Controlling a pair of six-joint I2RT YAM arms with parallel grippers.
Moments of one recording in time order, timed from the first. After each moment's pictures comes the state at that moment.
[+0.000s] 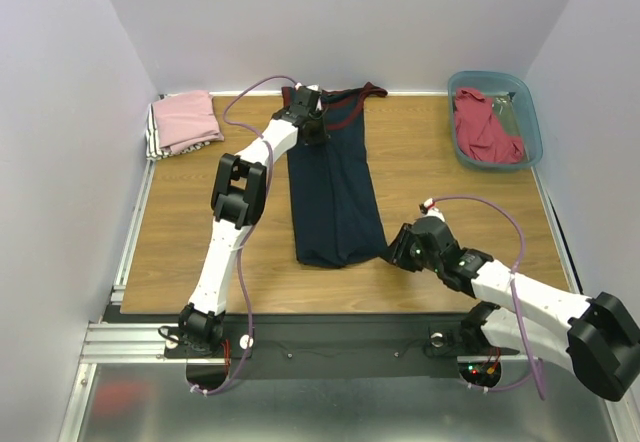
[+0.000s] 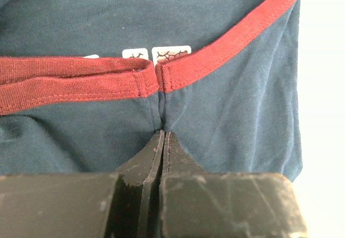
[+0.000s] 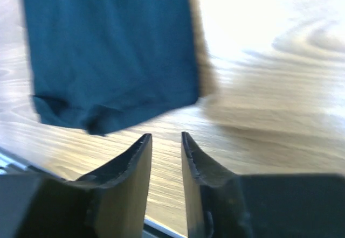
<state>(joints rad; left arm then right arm) -0.41 2.54 2.22 -0.45 0.07 -0.48 0.68 0.99 0.37 -0.10 0.07 0.94</state>
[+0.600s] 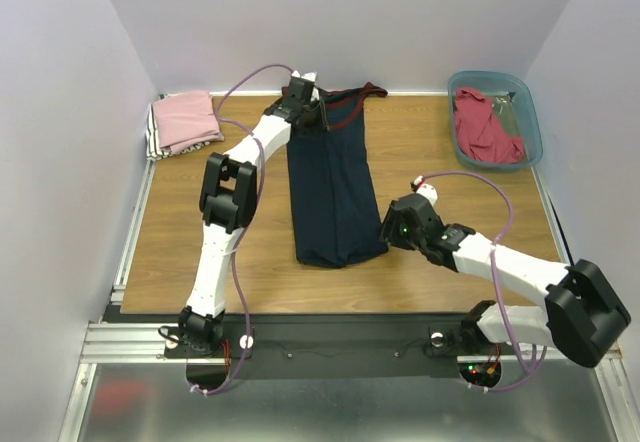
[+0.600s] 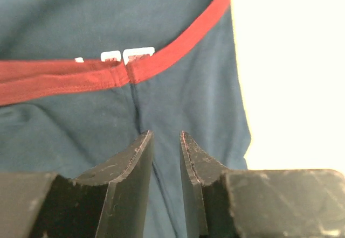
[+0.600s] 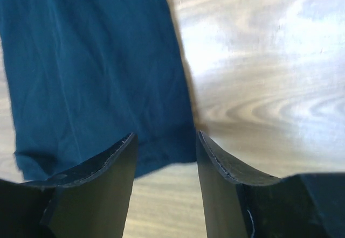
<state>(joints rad) -0.40 2.41 2.10 -0.37 0.14 -0.47 0.68 1.19 0.58 -0.19 0.26 0.85</state>
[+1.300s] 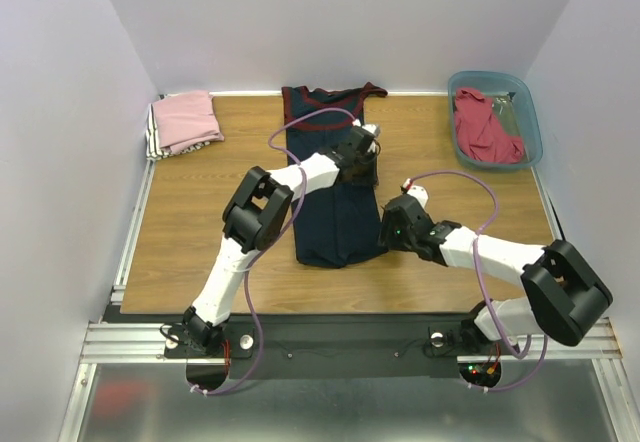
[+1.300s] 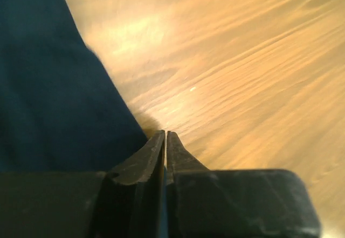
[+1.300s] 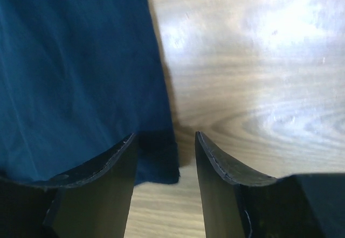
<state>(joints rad) -0.71 2.30 1.79 -0.22 0.11 -0.55 0.68 1.35 0.62 -0.16 0.28 0.76</state>
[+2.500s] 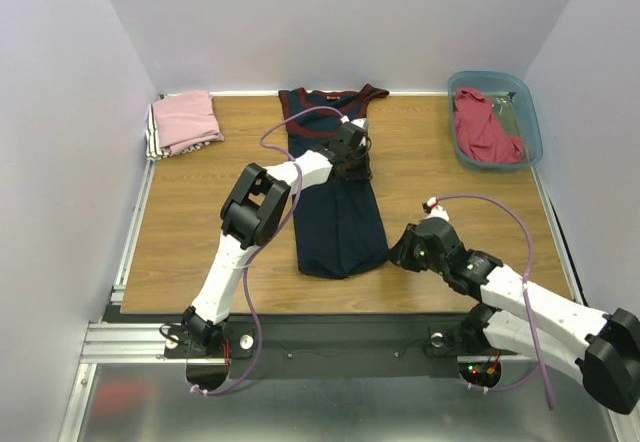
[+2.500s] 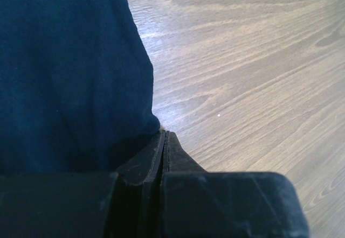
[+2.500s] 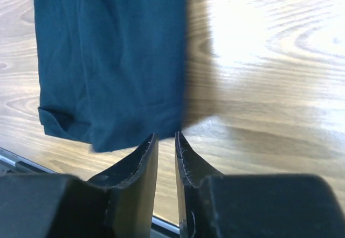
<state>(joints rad) -0.67 2.34 1.78 -0.17 0.12 -0.61 0.71 0.89 0.39 -0.22 0.12 0.88</state>
